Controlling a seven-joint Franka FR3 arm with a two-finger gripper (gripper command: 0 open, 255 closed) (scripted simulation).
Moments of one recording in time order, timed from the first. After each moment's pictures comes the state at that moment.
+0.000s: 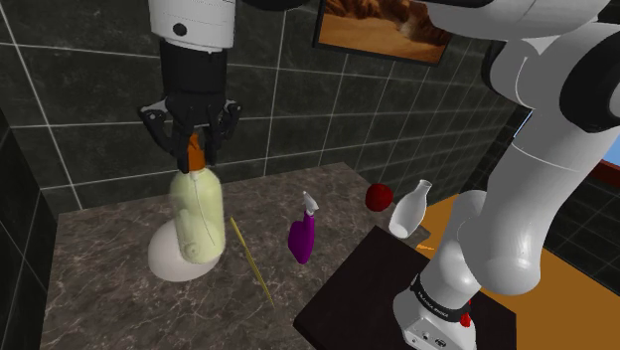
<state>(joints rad) 0.37 0.05 0.35 -1.65 0.00 1.71 0.77</state>
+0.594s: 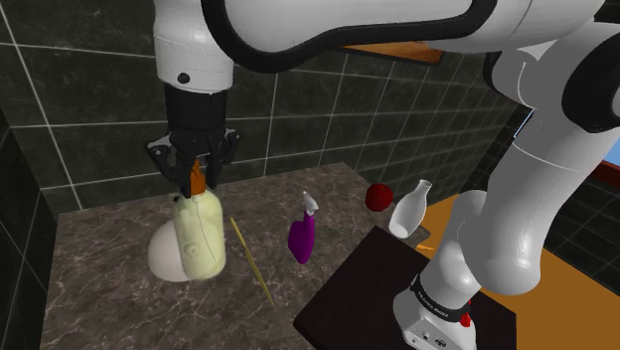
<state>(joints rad) 0.36 0.04 0.35 -1.78 0.01 1.83 0.77</state>
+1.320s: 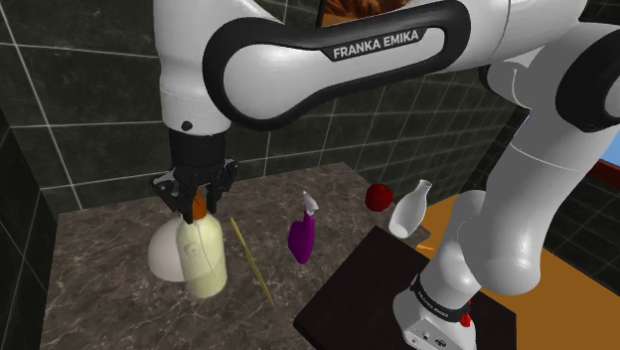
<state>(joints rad) 0.37 0.06 0.35 -1.90 0.00 1.97 0.77</state>
